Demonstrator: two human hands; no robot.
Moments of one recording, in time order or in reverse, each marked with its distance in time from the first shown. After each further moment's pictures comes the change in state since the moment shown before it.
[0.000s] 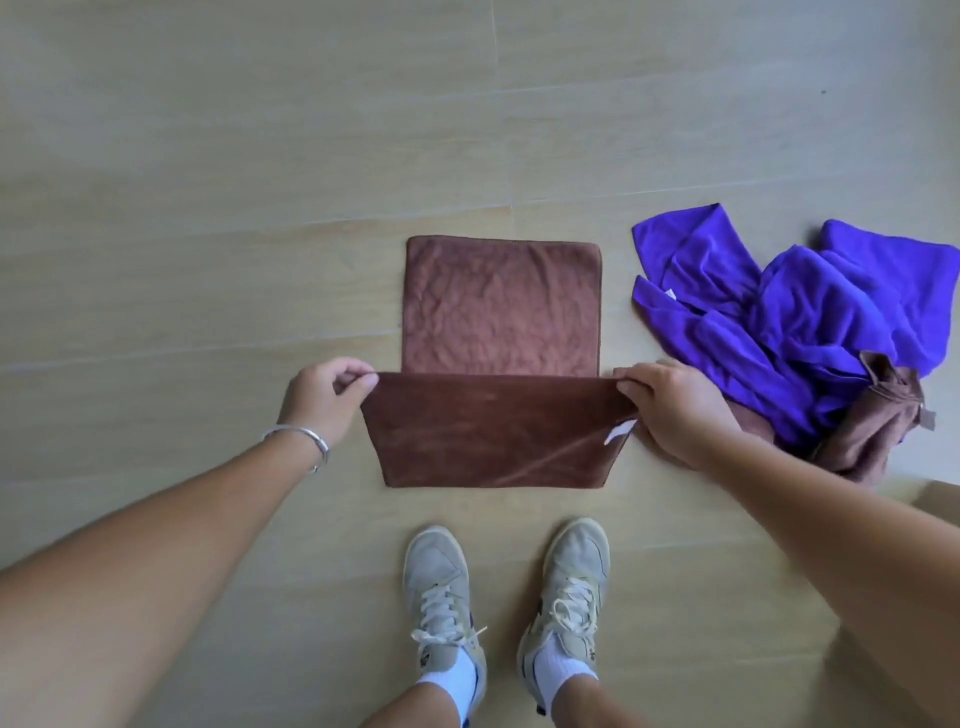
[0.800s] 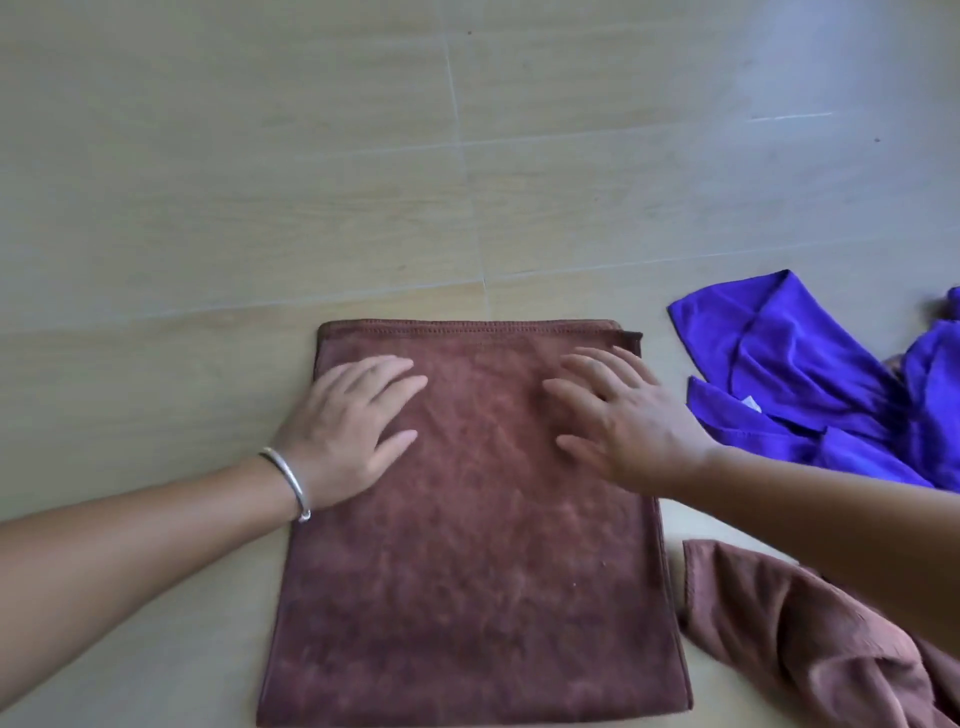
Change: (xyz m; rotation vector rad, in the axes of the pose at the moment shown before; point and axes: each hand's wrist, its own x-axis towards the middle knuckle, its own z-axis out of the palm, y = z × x) left_hand 0.215 -0.015 0.144 0.746 0.048 0.902; right_hand 0.229 0.058 0.123 -0.413 0.275 -0.572
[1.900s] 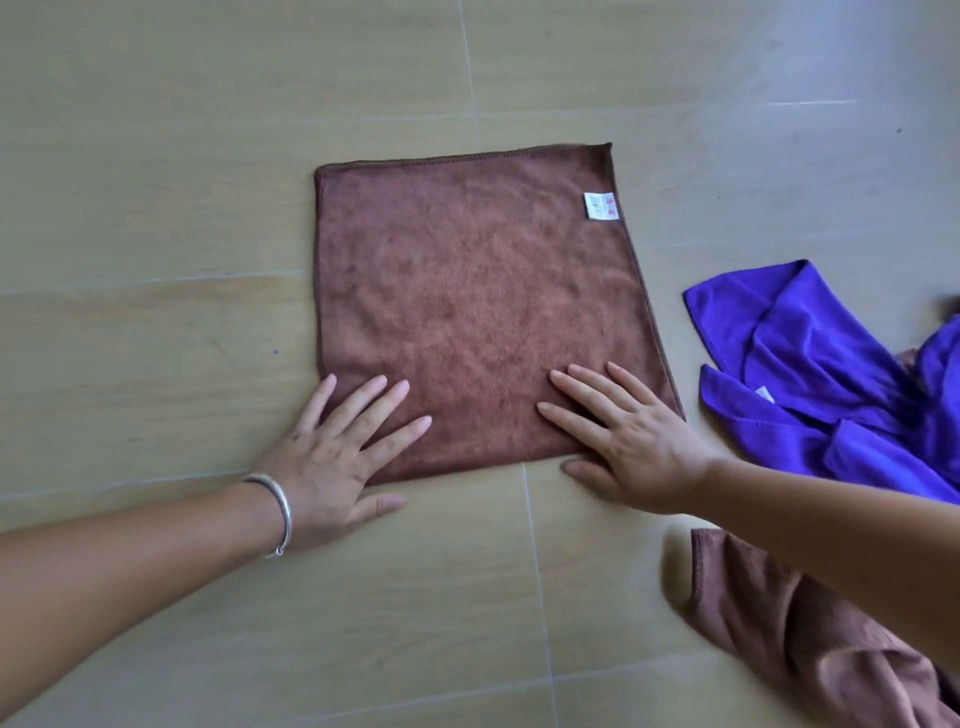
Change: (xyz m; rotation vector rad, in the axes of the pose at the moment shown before) left_hand -0.047 -0.001 0.025 0.211 -0.186 0.125; right_hand -0.017 -0.002 0.022 -0.043 -0.102 -0.188
